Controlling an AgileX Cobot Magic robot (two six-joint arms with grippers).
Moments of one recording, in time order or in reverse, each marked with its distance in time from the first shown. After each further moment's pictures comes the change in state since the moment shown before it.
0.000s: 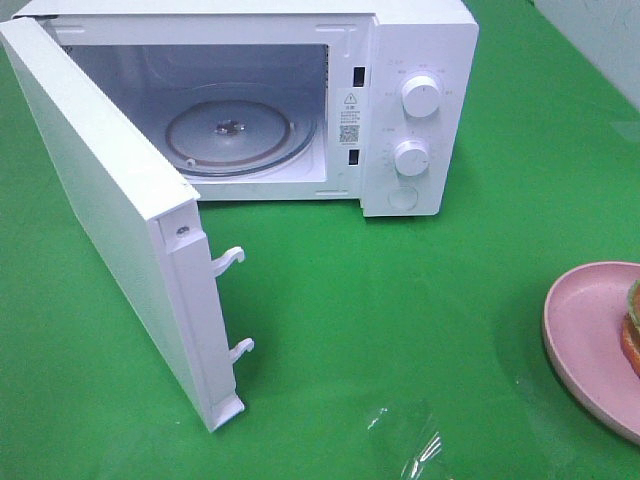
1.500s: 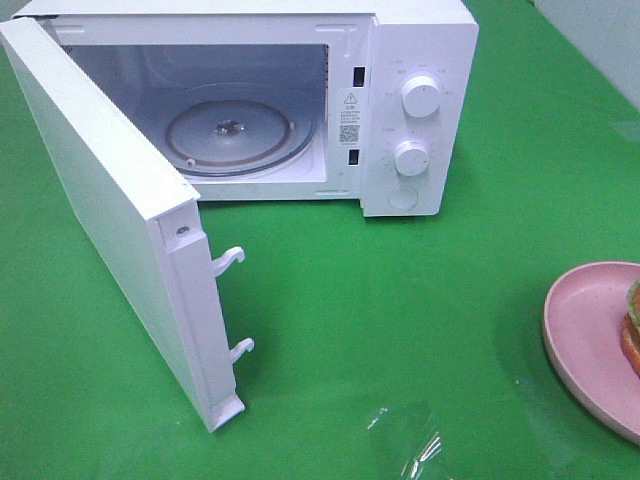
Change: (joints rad) left arm 0.000 0.000 -0.001 0.000 -0.003 0.000; right arm 0.000 0.000 0.000 0.000 0.000 0.000
